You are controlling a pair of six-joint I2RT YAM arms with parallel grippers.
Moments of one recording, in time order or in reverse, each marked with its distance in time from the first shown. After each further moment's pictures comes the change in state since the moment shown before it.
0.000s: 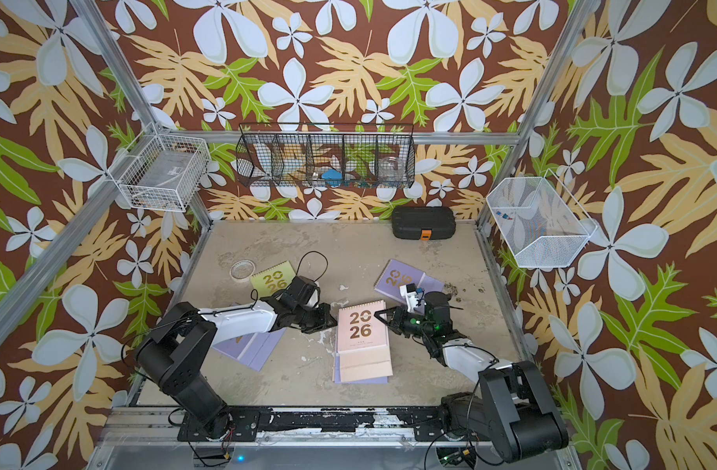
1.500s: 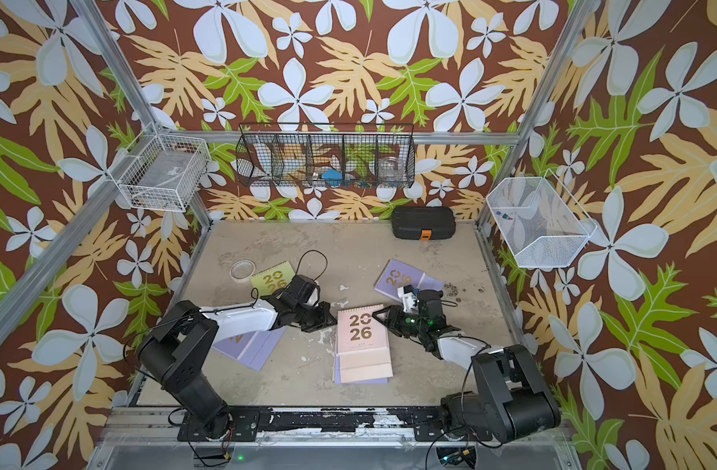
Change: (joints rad) left arm 0.011 0.014 0.013 -0.003 0.001 0.000; right arm 0.040 0.088 0.060 -0.124 0.124 -0.084
